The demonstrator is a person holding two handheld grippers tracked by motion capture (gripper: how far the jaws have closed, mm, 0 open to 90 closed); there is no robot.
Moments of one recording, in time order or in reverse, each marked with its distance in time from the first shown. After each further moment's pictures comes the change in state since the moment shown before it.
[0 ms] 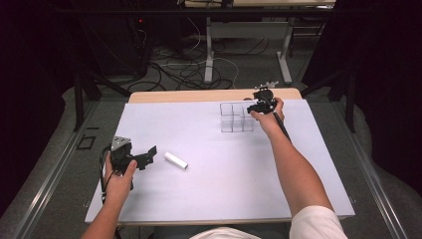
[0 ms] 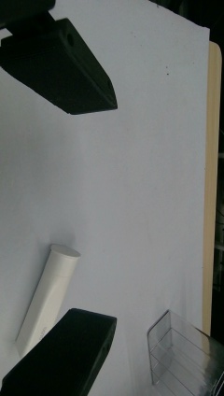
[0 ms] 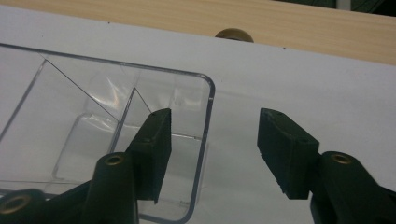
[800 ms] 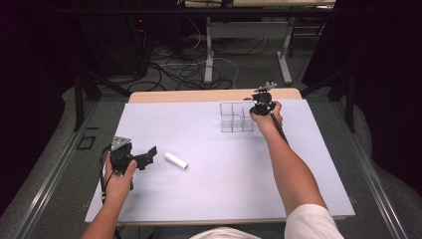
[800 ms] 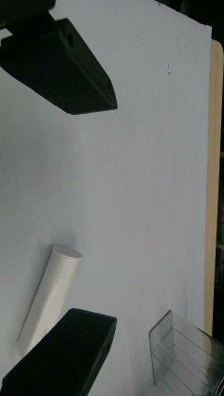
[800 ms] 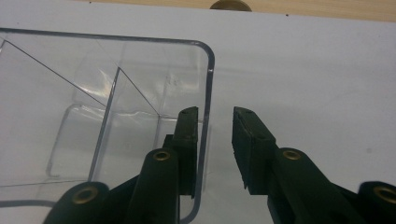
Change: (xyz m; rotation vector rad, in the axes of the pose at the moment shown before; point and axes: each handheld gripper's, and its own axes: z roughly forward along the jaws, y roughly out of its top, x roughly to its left) left arm 0.001 -0.001 0.001 -0.003 -0.004 0.001; right arm 0.003 -0.005 0.010 0.071 -0.019 0.084
